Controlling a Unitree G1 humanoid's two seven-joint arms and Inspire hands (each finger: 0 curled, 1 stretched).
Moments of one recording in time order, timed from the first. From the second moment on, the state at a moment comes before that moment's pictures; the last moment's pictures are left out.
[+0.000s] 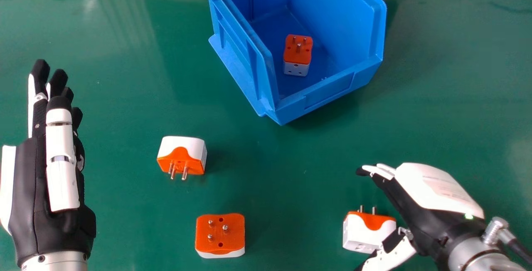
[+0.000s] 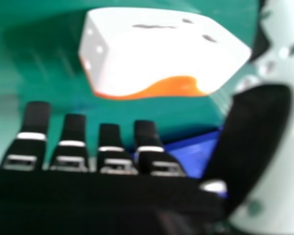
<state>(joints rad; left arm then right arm) 0.51 -0.02 0.18 -0.61 -0.12 -0.05 -0.02 0.30 -0.39 0.29 -0.54 -1.00 0.41 0.49</state>
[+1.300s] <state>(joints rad) 0.49 -0.02 0.20 -0.65 -0.13 0.01 -0.01 0.25 -0.32 0.31 -0.36 -0.99 0.34 0.25</state>
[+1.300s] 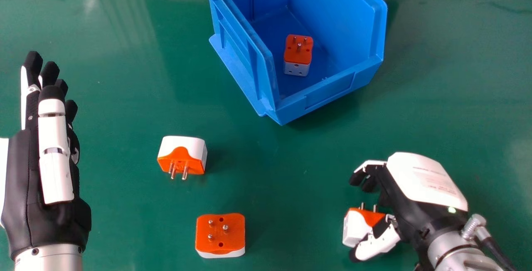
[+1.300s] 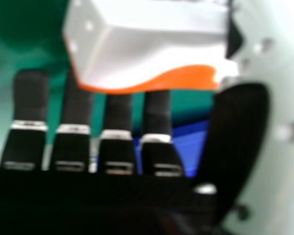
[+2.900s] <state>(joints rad) 0.50 -0.02 0.20 -0.67 -0.12 0.01 0.00 0.21 -0.35 0.24 -0.41 -0.90 0.34 0.30</state>
